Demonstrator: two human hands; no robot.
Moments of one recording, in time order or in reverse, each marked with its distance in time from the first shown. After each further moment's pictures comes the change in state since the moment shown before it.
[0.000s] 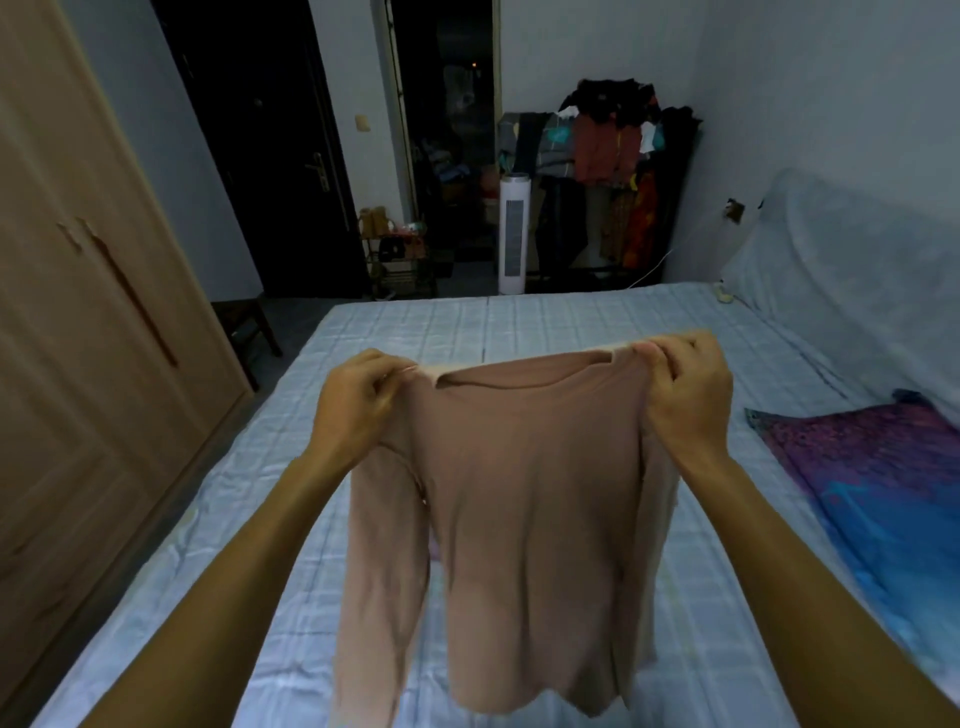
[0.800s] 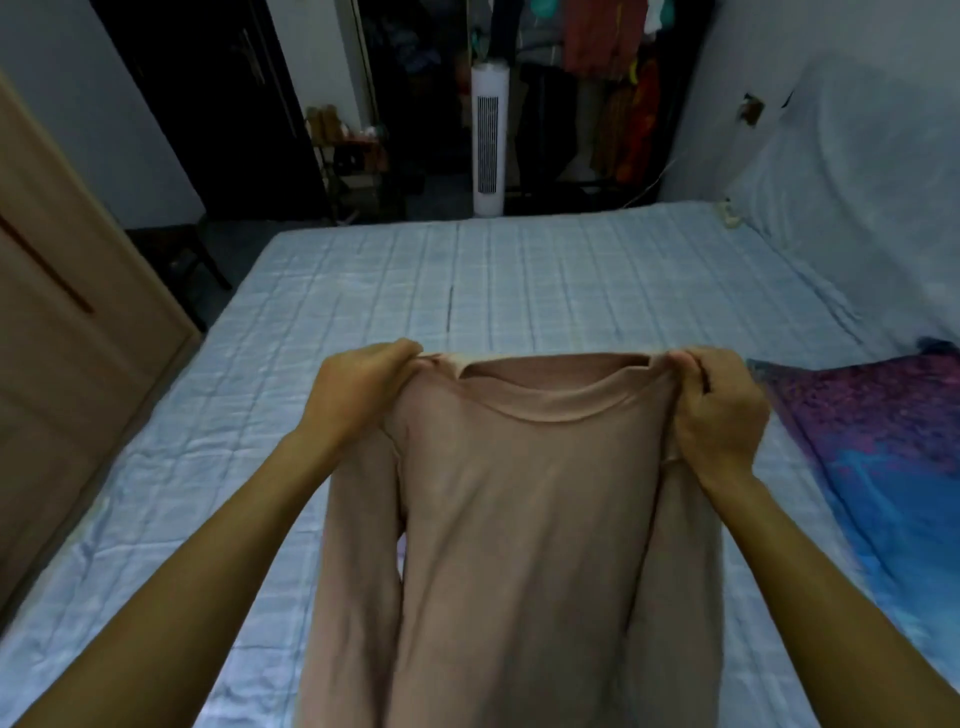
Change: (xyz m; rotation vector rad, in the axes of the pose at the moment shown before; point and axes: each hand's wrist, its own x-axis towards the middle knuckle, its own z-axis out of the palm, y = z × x) left_hand 0.079 -0.056 0.167 0.252 -0.230 0.156; right_hand 0.033 0.186 0.081 -0.195 0.054 0.020
